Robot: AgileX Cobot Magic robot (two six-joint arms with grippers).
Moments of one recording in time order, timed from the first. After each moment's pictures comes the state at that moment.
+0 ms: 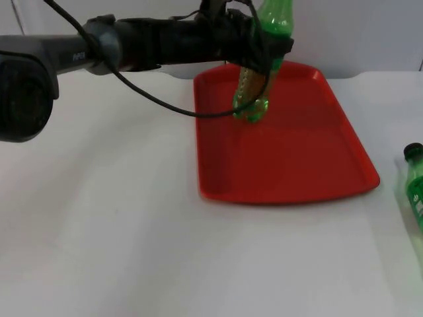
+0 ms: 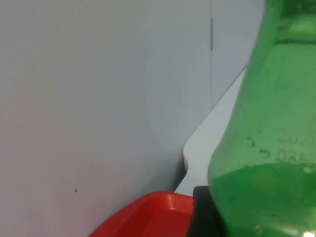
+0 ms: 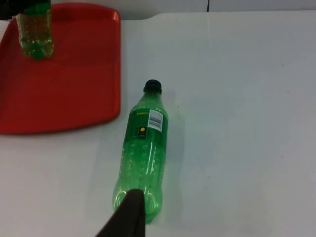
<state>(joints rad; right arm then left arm) 0.03 0.00 -0.52 -0.02 1.08 0.01 -0.31 2.77 -2.35 -1.73 0.76 2.02</state>
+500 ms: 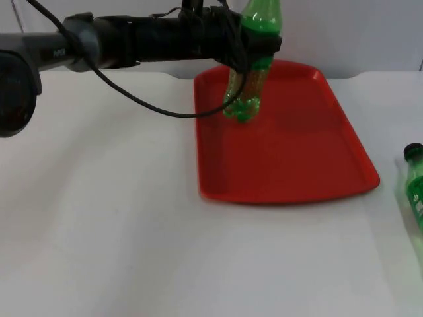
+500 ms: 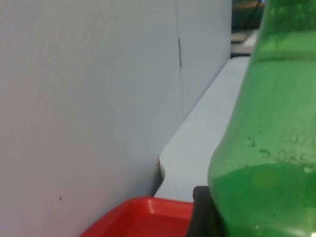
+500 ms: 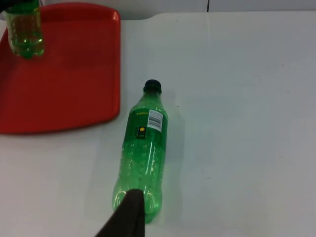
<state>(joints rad) 0.03 0.00 -0.52 -0.02 1.08 0.00 -0.26 2.77 -2.35 -1.69 0.92 2.00</state>
